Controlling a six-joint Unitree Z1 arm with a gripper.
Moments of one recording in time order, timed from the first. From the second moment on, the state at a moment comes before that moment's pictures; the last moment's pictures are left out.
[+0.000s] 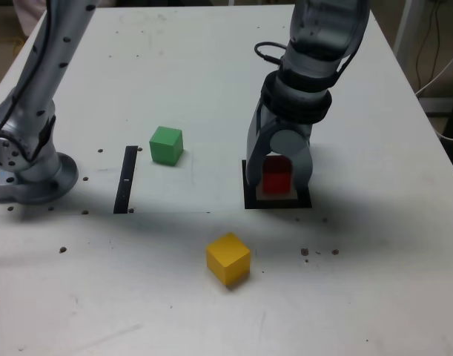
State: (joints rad) arm -0.06 2.18 -1.64 1.28 0.01 0.02
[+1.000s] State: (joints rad) arm -0.19 1.99 -1.51 1.29 0.02 -0.04
